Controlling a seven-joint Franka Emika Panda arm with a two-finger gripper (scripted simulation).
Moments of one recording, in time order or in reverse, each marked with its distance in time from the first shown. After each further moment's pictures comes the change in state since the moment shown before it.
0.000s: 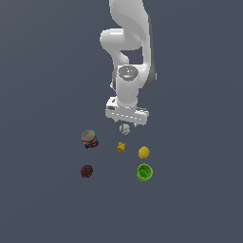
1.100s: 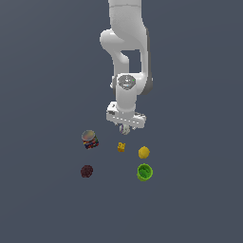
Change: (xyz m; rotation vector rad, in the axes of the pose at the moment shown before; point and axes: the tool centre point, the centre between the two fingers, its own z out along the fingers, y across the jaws) arm -0.012 0.006 0.045 0.001 0.005 0.032
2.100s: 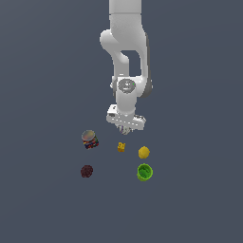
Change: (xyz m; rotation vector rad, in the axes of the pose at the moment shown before) arm 0.000 0.000 0.017 0.001 0.001 0.000
